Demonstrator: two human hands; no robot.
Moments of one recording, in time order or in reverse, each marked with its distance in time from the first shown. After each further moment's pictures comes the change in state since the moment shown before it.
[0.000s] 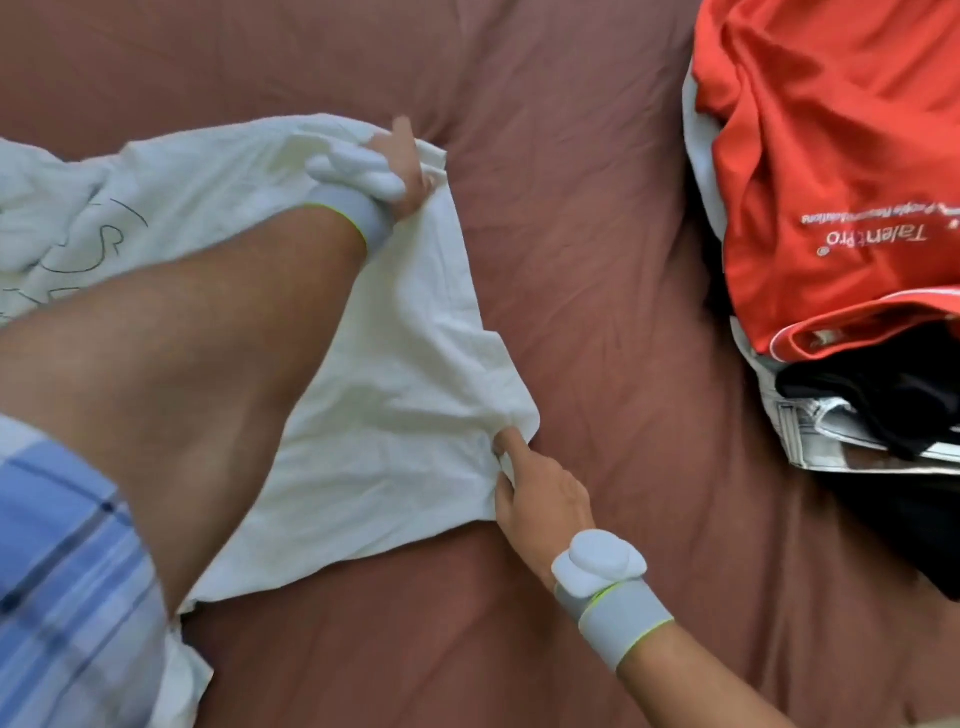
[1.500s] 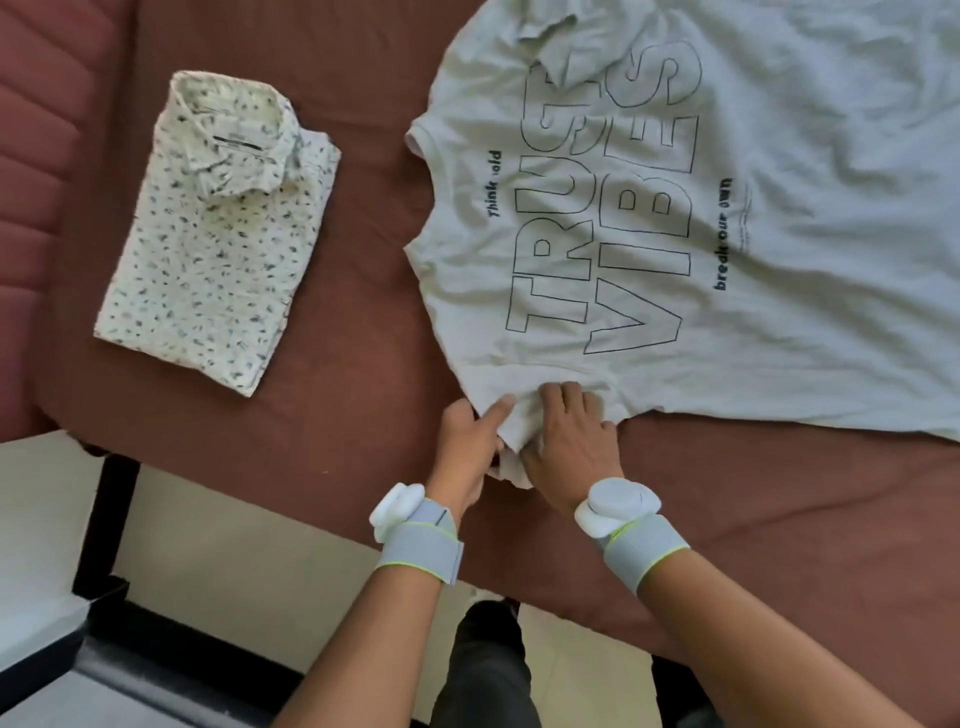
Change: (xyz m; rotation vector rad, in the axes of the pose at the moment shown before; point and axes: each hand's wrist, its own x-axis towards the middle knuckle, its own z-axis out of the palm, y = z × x) left_hand -0.429 -0.249 0.151 -1.701 0.104 -0.841; right_hand -0.091 -0.211 0.177 -0.431 -0.147 -0.386
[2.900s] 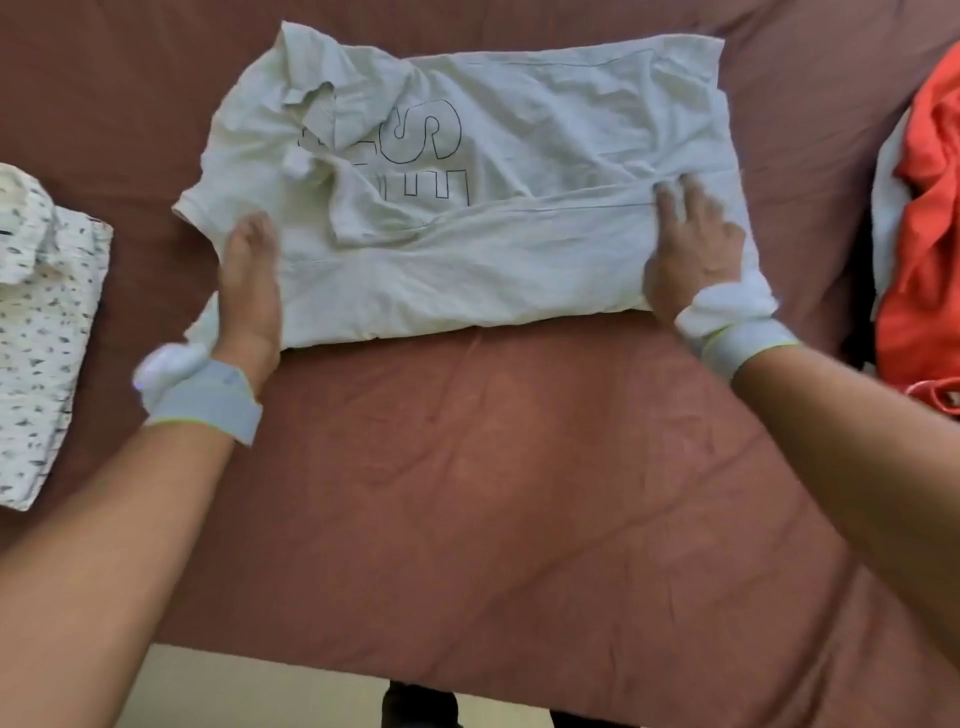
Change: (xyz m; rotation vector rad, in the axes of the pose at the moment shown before) left_hand 0.091 0.175 0.089 0.189 0.112 0.505; right_hand 0.103 0.279 -0.204 -0.284 0.431 0.241
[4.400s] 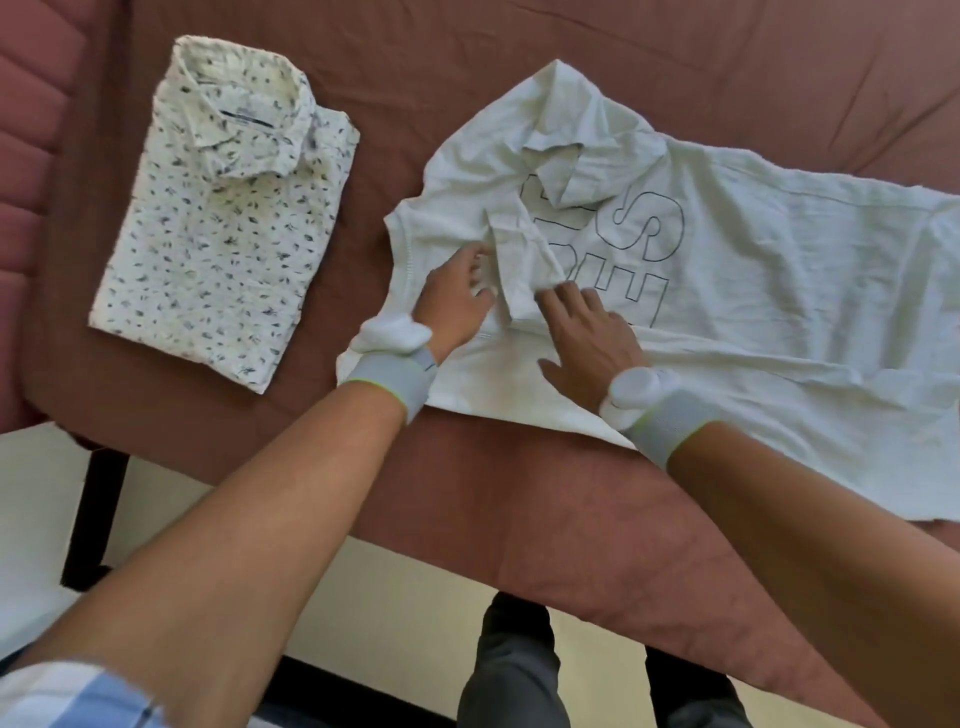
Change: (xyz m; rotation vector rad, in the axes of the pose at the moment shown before) left_hand -0.015 -0.071 -0.108 0.555 -0.329 0.102; right_hand -0.129 -0.304 0.037 0.111 -0.313 -0.555
